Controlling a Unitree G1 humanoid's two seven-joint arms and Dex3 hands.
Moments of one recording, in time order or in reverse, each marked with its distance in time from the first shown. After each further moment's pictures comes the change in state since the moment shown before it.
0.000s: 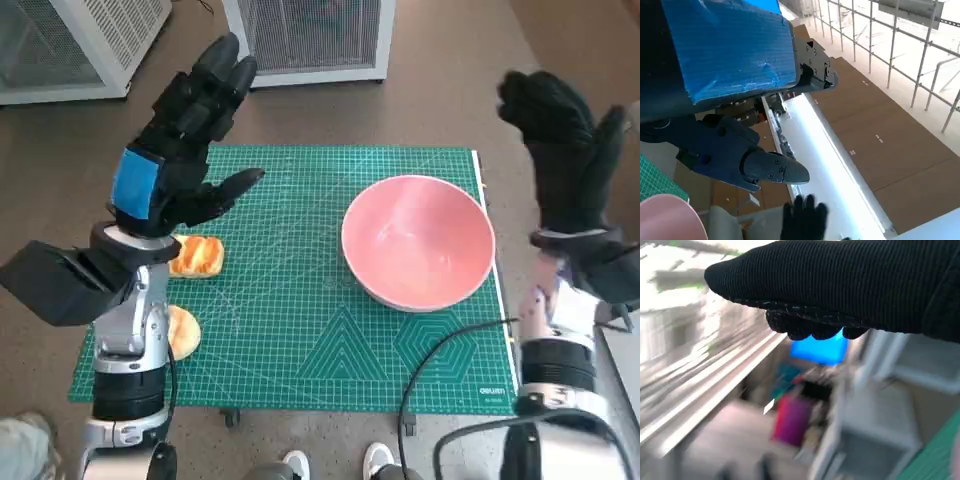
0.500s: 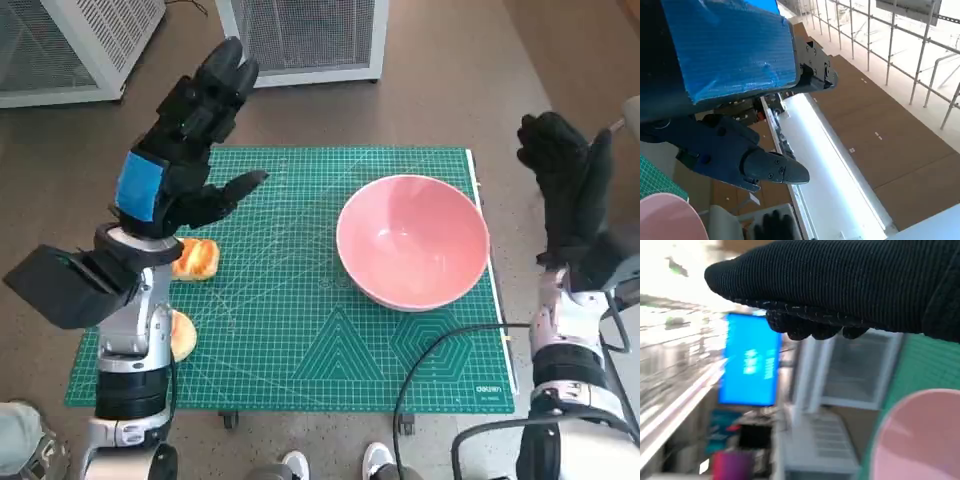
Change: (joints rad) left arm 0.000 -0.002 -0.008 0.023 0.005 -0.024 0.003; right arm -0.011 -0.024 0.012 0.231 -0.115 0.049 -0.172
